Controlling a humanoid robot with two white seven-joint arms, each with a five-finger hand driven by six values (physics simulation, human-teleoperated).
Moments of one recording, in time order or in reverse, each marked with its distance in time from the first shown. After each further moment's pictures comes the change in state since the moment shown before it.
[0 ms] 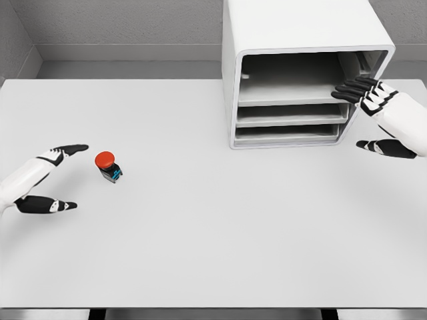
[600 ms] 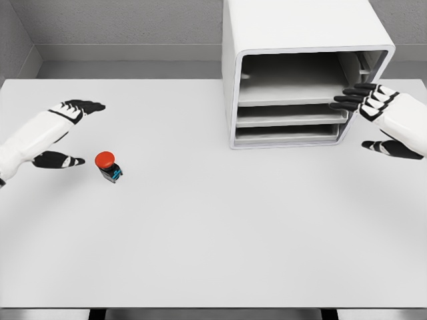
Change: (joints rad) left arm -0.236 -0.070 -0.030 -0.027 -0.319 0.000 0.000; right arm -0.011 -0.098 0.030 -0.047 0.007 0.000 0.008
